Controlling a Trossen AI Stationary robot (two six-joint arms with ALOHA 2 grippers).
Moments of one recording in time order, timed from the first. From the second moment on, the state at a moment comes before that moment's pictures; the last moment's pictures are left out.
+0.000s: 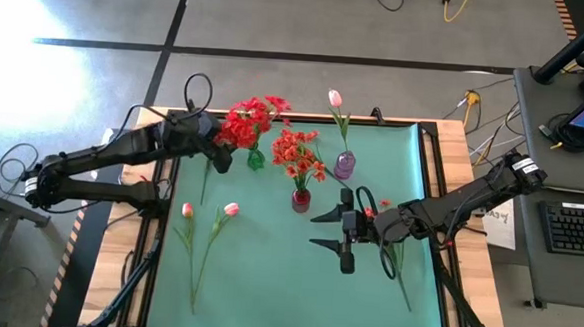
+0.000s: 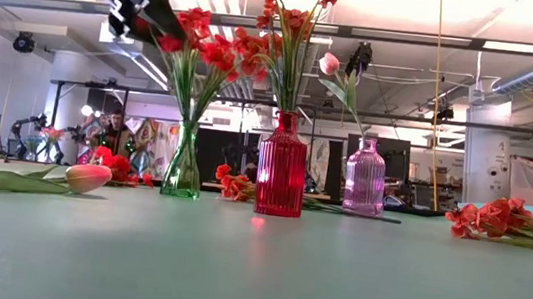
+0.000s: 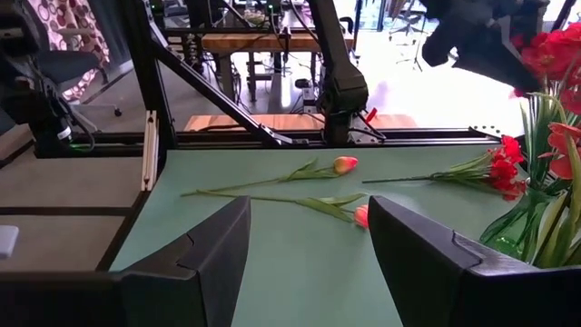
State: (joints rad) left arm 0.39 0.88 0.84 -0.46 -0.21 -0.11; right arm 0.41 1.35 0.97 0.14 0.39 0.12
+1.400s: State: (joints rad) left arm -0.09 0.86 1.29 -0.97 -0.03 -0.70; right arm 0.48 1.34 1.16 -1.01 0.18 1.07
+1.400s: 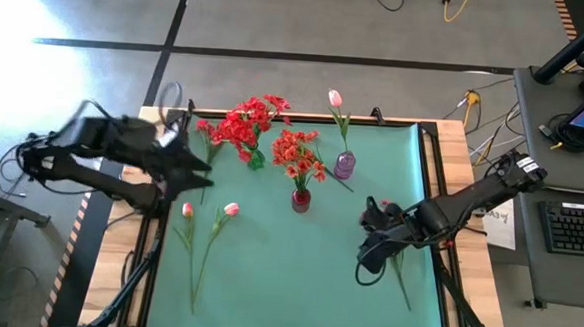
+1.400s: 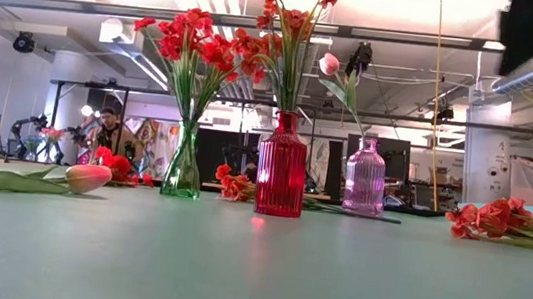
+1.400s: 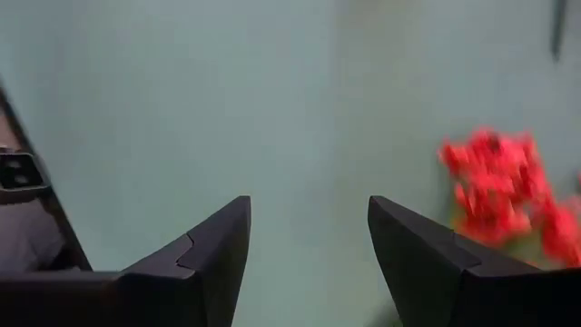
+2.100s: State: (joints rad) left arm -0.60 1.16 1.05 -0.45 -0.46 -0.64; right arm 0.52 1.34 0.96 -1.12 0.07 1.39
